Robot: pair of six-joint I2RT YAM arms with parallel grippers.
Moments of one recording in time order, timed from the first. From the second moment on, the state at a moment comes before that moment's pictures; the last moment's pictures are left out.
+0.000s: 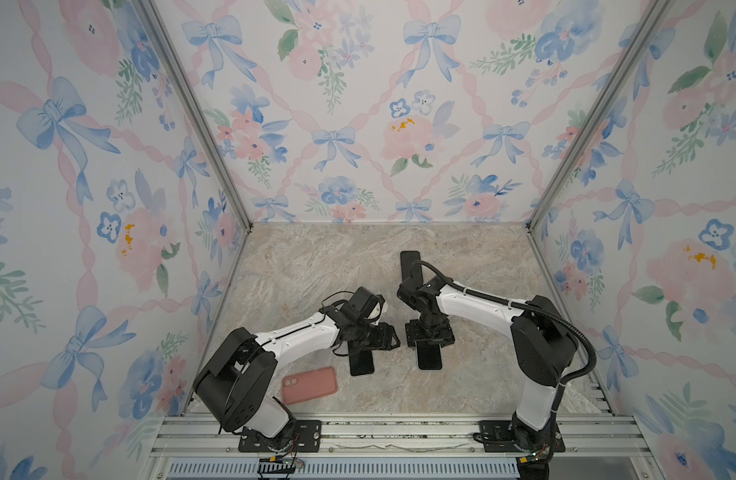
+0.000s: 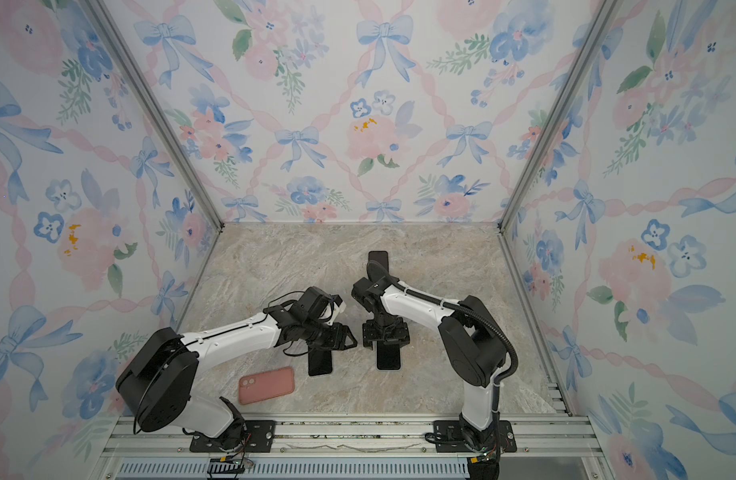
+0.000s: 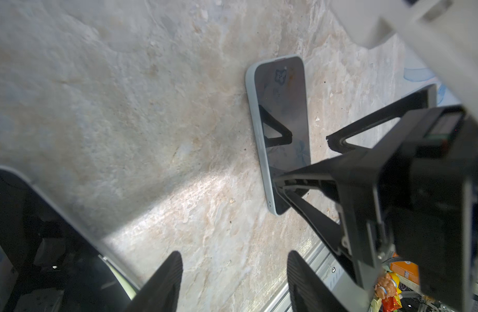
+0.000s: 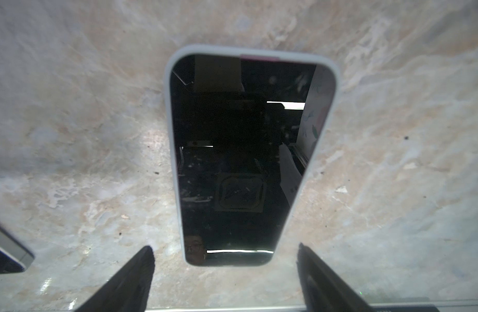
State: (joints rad) left arm -0.71 1.50 0.83 -0.37 0.41 -0.59; right arm 0.77 1.87 1.34 -1.14 -0.03 0.68
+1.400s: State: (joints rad) left arm -0.71 1.55 0.82 -0.37 0.41 -0.59; right arm 0.71 1.91 1.26 -1.02 -0.09 0.68
